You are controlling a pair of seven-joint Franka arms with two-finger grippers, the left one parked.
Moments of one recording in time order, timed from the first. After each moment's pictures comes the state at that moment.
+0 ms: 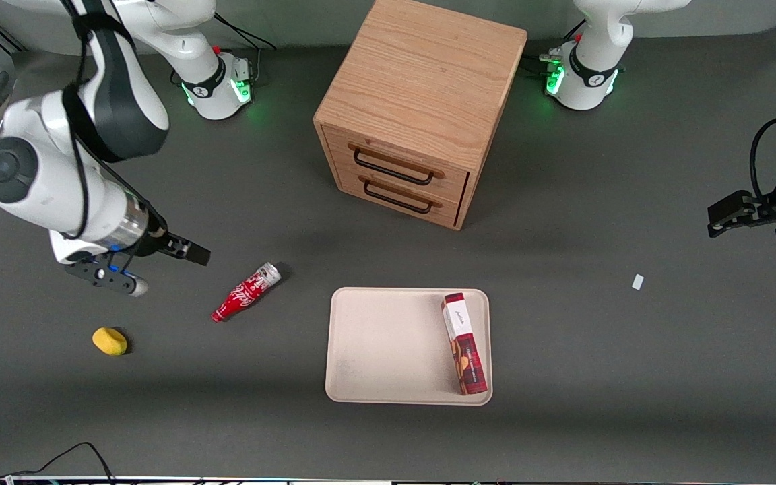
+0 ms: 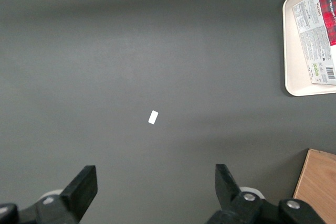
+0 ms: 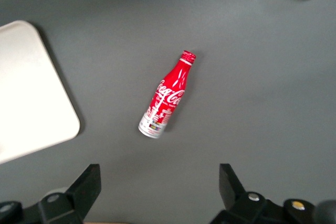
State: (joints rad) arm 0.11 0.23 0.12 -1.70 0.02 1.87 0.65
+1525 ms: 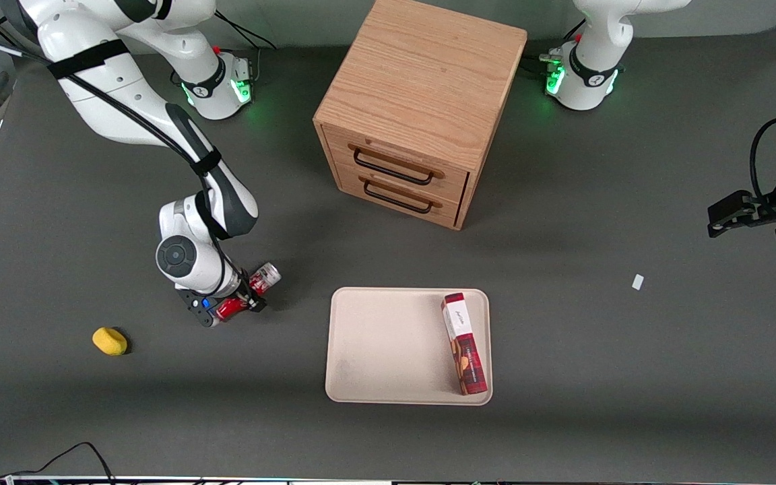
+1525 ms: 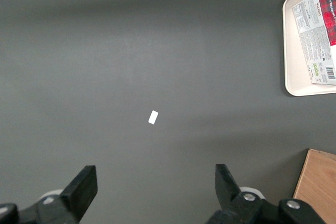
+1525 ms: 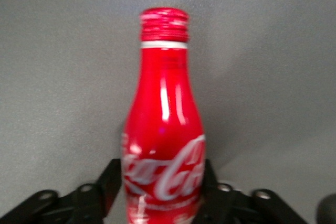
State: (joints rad) arm 0.16 0.60 0.10 -1.91 -0.06 2.45 1.14
